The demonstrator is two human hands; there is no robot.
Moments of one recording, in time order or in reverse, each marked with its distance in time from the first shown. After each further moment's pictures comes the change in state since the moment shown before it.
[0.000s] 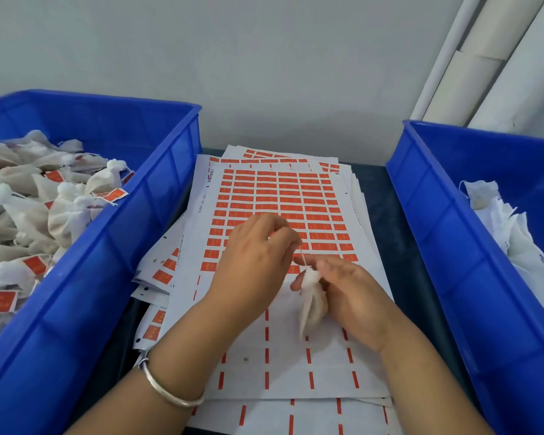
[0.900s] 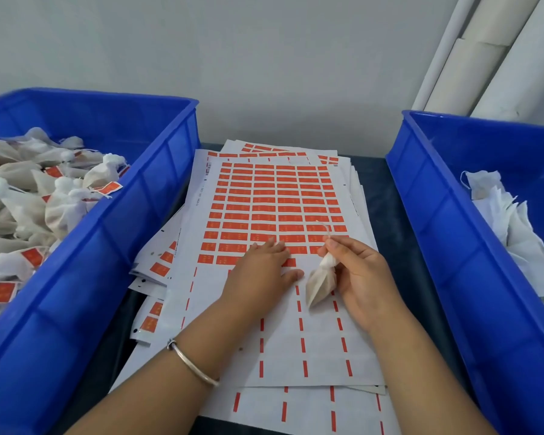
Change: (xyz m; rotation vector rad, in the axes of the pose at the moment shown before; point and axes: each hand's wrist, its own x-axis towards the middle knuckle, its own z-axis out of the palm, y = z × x) left_hand 0.000 -0.021 0.069 0.049 -0.497 -0.246; right_hand 0.016 0.012 -0.017 0.239 0.397 -0.031
